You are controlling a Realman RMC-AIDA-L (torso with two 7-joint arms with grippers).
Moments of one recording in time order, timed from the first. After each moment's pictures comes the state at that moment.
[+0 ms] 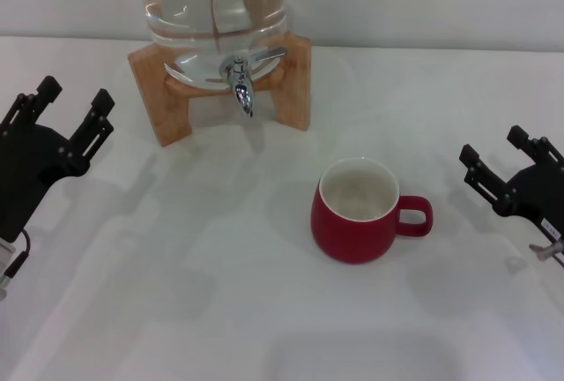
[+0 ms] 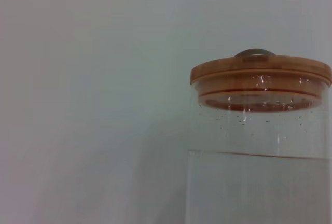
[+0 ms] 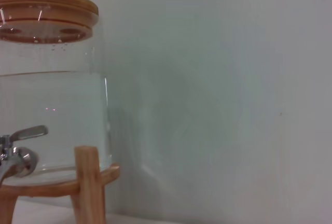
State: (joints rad) left arm -0.18 -2.09 1.41 0.40 -2.73 -1.29 2.61; right arm 0.33 2.02 0.79 0.32 -2.62 -1.14 0.29
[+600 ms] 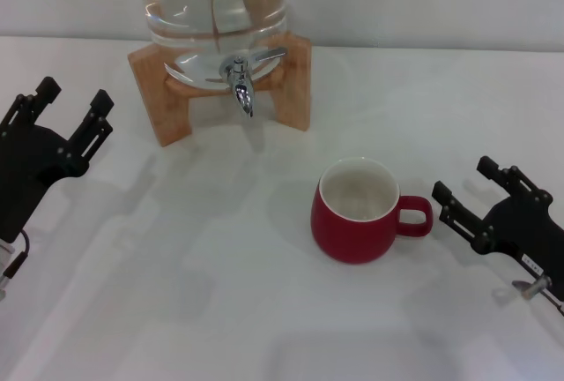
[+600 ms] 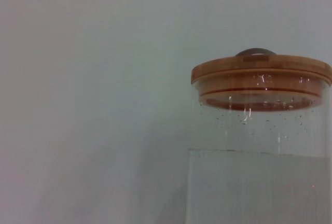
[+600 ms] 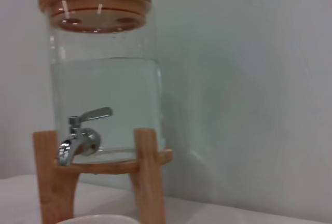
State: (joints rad) left arm -0.18 -2.09 1.41 0.40 -2.73 -1.29 2.61; right arm 0.31 2.02 0.66 0.32 -2.62 -1.19 0.29
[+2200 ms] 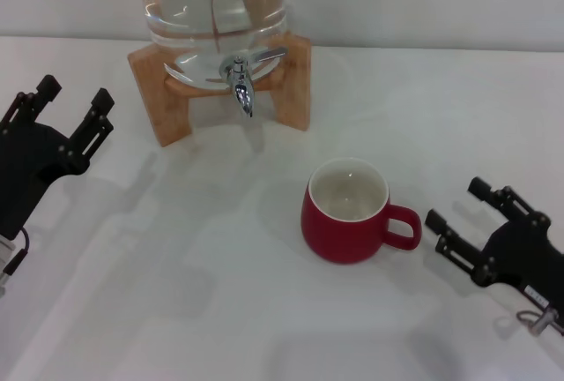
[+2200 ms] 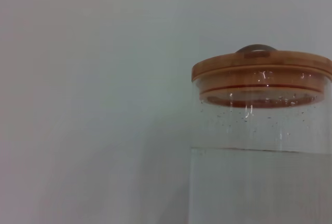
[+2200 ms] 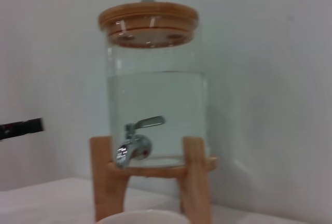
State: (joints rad) left arm -0.18 -2.09 1.41 0.40 -2.73 -1.27 2.62; right arm 0.29 2.01 0.56 0.27 -2.62 -1.32 0.29
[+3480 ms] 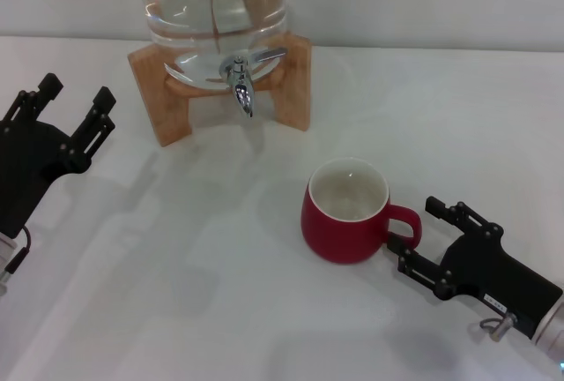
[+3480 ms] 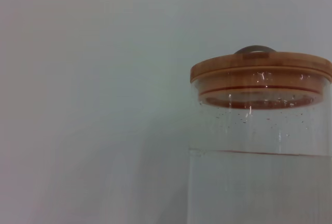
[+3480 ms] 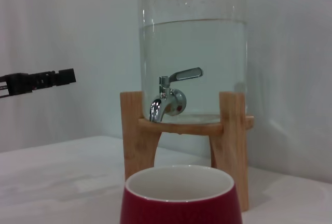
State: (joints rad) left arm -0.19 -2.09 1.41 0.40 -2.73 -1.27 2.62; right arm 0.34 2.02 0.49 0.31 -2.62 -1.18 0.28
